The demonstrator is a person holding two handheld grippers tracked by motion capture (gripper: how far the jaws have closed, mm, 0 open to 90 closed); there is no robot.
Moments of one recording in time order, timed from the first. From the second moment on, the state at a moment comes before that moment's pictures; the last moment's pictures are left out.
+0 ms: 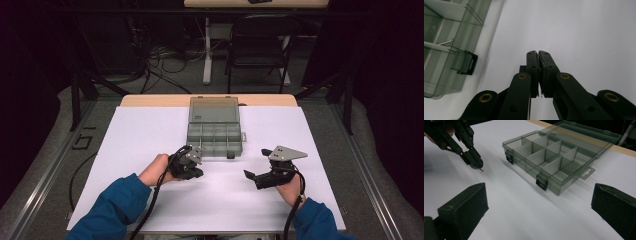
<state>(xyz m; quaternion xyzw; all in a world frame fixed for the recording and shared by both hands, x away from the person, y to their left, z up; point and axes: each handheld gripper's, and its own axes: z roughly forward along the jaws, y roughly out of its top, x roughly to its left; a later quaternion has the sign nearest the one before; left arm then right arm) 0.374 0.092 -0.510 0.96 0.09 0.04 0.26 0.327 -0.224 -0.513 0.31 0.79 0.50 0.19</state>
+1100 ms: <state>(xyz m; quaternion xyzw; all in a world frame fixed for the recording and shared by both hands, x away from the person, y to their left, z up) 0.405 0.087 -0.475 0.94 0.11 0.08 0.30 0.328 -0.223 -0.514 0.32 0.79 0.50 0.18</state>
